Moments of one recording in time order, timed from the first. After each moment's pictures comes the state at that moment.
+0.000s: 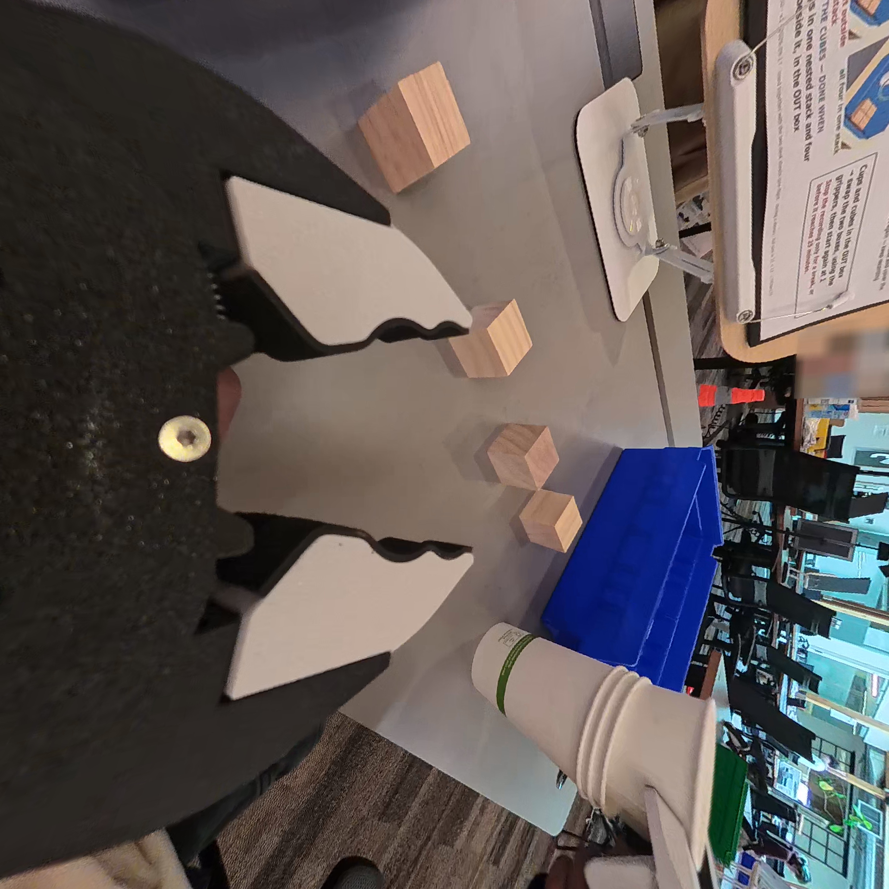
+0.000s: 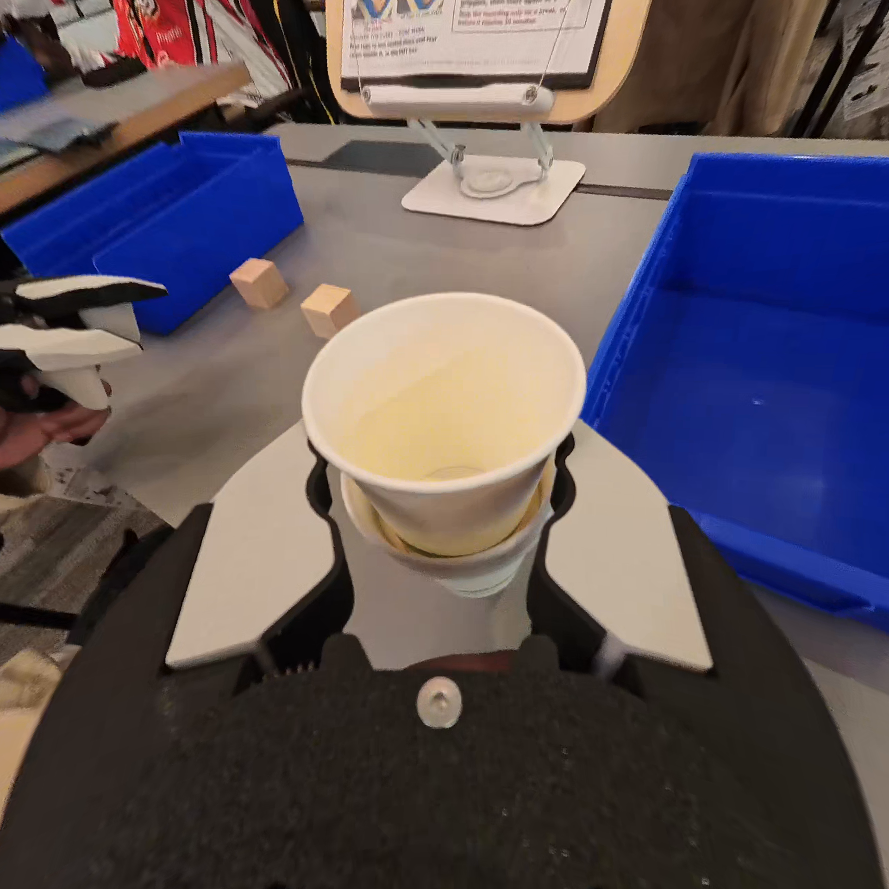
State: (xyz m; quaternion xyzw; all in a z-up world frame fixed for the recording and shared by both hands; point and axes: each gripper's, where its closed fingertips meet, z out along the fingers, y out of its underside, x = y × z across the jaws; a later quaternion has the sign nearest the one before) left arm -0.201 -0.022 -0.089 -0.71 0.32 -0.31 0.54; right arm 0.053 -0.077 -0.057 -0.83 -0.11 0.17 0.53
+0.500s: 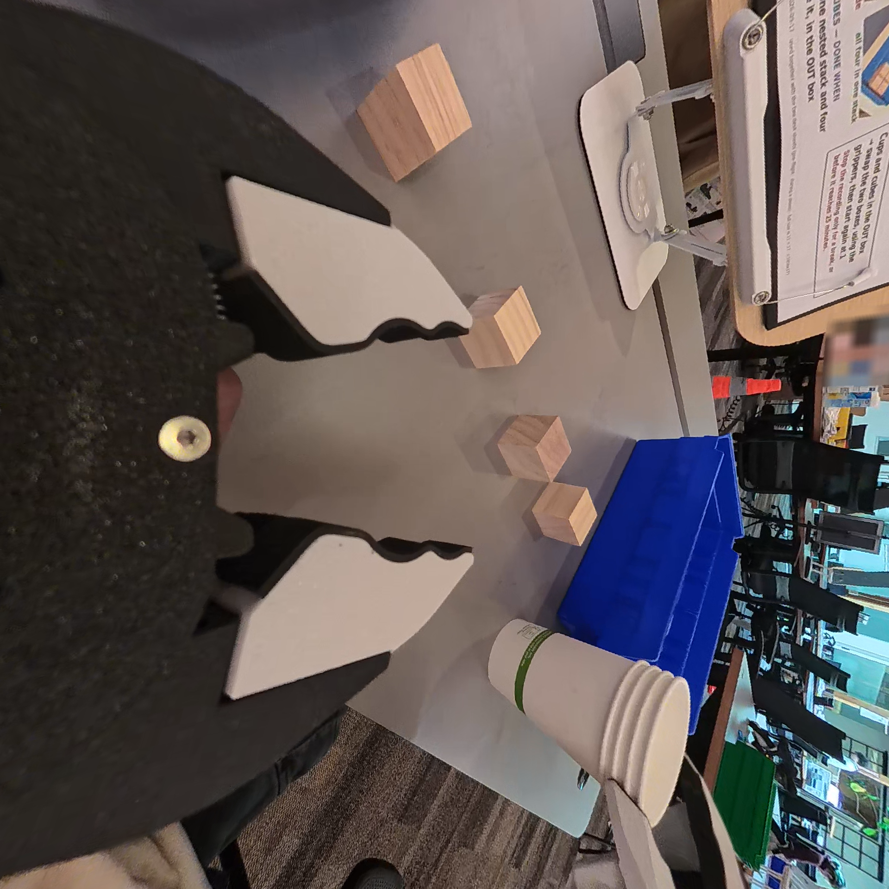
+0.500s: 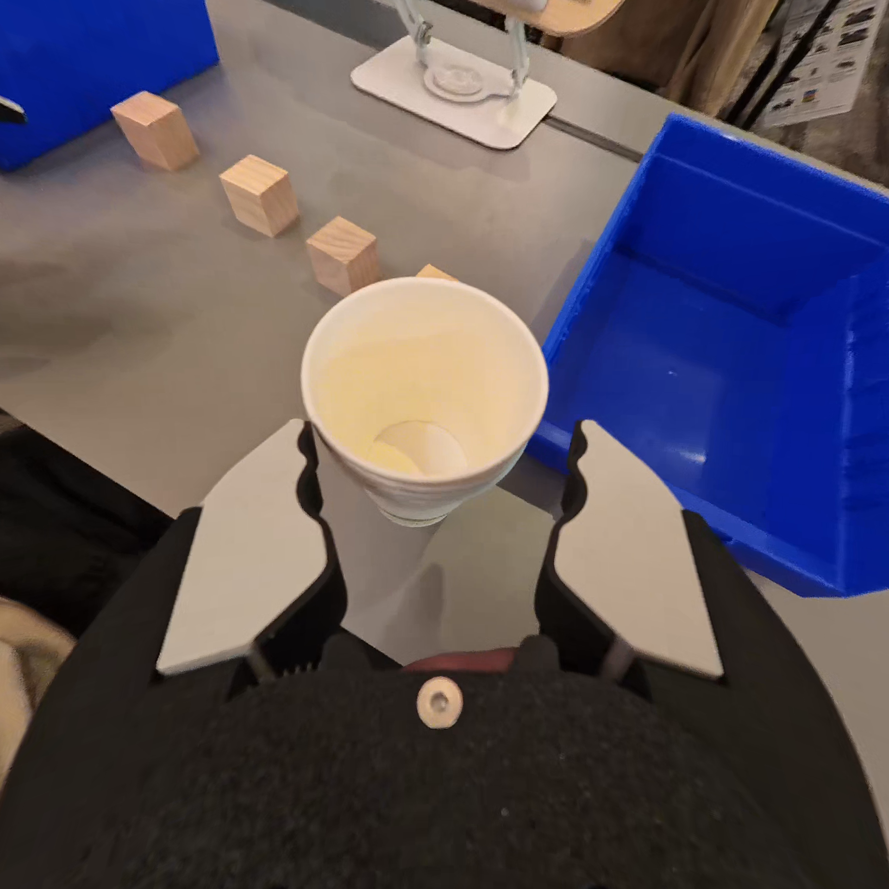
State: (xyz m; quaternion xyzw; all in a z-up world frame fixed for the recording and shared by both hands) left arm -0.196 -0.027 -0.094 -0.72 0.33 -0.30 0.53; right arm 0.069 -0.095 -0.078 -0.86 -0.18 0.04 0.48
